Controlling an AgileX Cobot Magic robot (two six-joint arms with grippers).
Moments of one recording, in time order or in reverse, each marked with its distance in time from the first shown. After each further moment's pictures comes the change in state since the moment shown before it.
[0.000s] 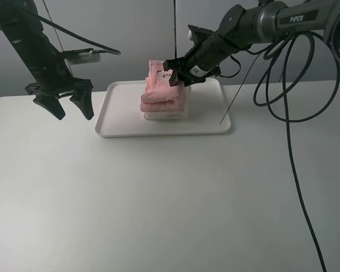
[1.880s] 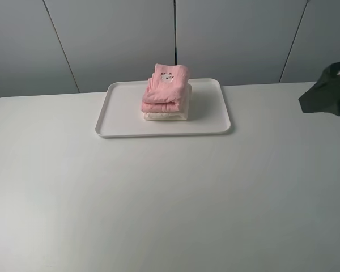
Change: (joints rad) left arm 0.149 -1.080 0.732 0.052 -0.263 -0.015; right arm -0.004 -1.493 1.088 -0.684 0.256 0.470
